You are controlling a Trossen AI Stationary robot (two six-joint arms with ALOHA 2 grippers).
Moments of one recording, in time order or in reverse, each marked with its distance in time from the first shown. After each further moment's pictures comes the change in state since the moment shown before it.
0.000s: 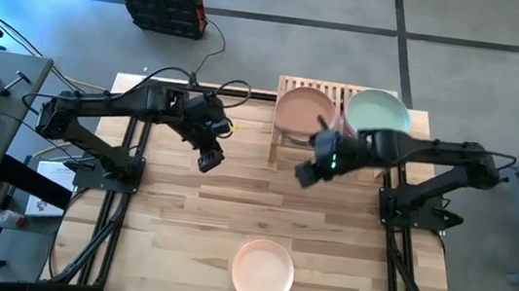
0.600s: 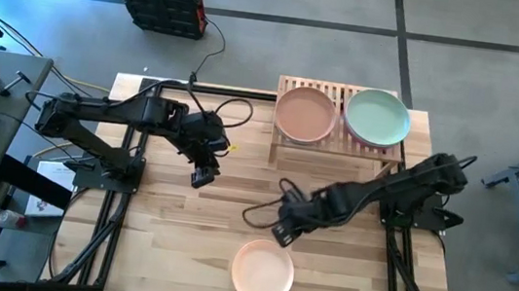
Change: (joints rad) left arm -0.129 0.000 0.000 -0.022 -0.004 -0.009; right arm 0.333 0.303 0.000 0.017 0.057 0.187
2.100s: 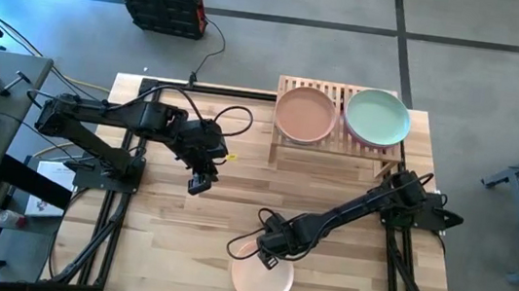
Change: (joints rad) left arm -0.062 0.000 0.000 0.001 -0.004 -0.015; right arm 0.079 0.353 0.000 0.165 -0.005 -0.008
